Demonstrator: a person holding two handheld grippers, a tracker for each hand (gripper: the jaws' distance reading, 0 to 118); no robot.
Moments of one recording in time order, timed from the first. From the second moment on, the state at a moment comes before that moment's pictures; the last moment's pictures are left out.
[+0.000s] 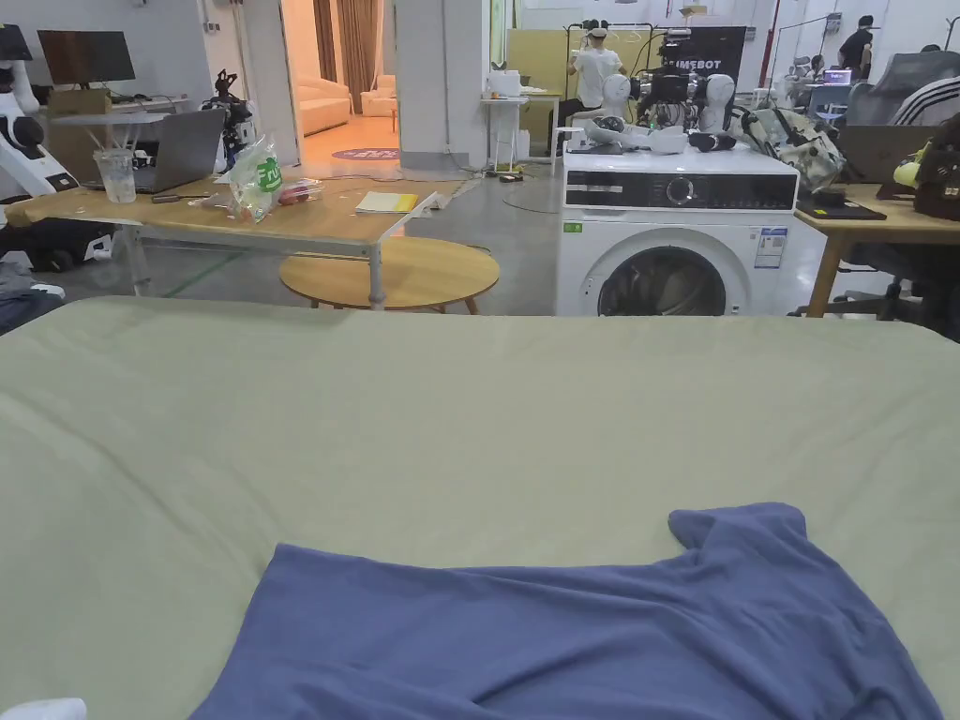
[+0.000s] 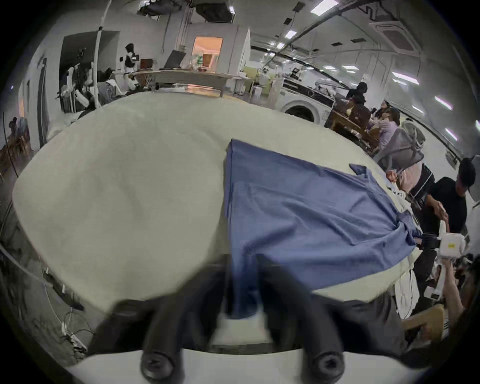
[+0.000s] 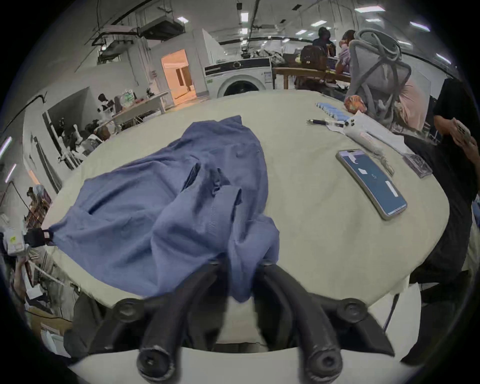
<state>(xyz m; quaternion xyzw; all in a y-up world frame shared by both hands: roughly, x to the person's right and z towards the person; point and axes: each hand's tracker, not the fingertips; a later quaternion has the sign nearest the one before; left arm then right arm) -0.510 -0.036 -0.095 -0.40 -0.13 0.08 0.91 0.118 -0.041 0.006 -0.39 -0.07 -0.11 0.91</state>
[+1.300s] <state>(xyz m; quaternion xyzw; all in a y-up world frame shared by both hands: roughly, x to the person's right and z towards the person) -0.430 -0.017 -0.356 -0.44 -0.09 0.01 0.89 0.092 0.002 -0.063 -0.29 0.02 -0.11 0.95</state>
